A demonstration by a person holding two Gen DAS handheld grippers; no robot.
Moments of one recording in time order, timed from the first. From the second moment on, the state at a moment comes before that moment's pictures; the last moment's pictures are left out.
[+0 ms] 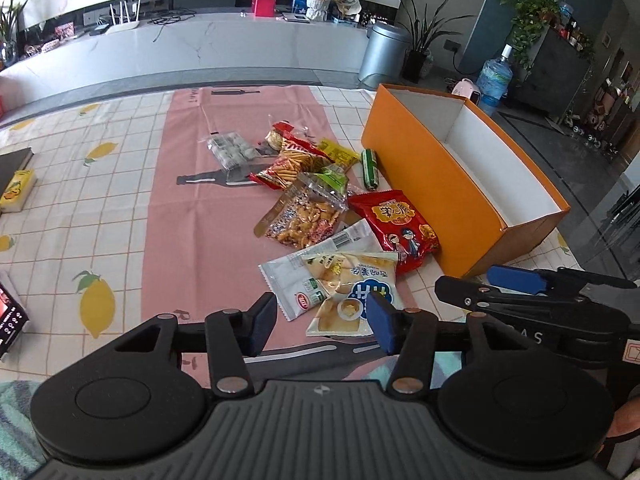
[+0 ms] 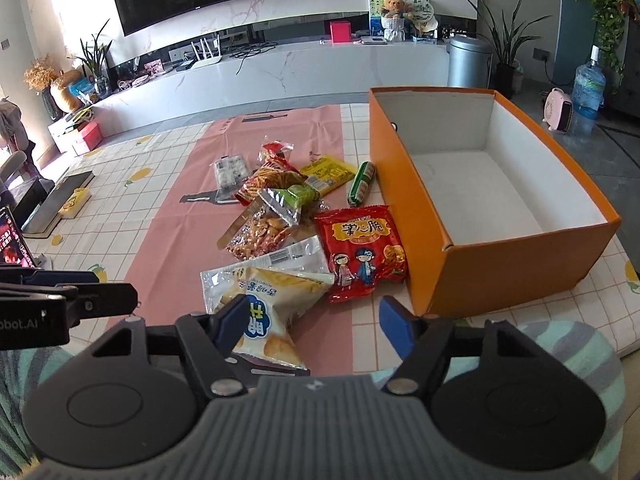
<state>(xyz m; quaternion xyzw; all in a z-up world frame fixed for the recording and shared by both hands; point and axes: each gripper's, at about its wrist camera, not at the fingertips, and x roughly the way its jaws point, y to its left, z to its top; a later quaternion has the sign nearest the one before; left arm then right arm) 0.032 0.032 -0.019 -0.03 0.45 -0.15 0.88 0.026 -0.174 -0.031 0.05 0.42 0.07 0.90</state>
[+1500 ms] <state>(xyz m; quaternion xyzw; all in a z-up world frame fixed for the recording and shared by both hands) 0.100 0.032 -0.073 -0.06 0.48 -0.08 0.87 0.106 -0.136 -0.114 -0.12 0.46 0.04 0.88</state>
